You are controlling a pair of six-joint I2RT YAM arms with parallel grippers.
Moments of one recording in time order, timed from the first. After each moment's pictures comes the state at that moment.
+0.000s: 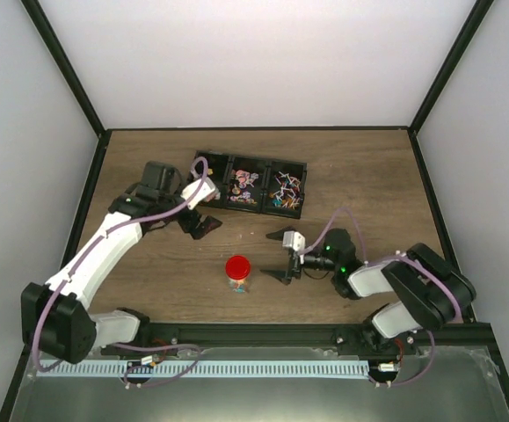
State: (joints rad) left arm -0.36 1.24 1.02 -0.67 0.47 0.52; right arm 0.63 1.49 0.22 1.17 -0.78 -0.23
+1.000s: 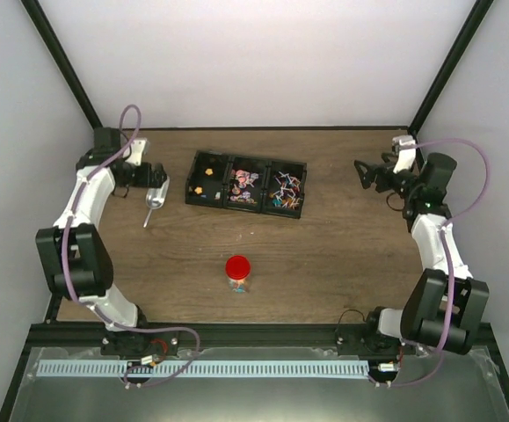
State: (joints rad) left arm 0.12 1.69 1.44 -0.74 0.32 0.15; right arm -0.26 1.30 0.90 0.10 -0.77 -0.06
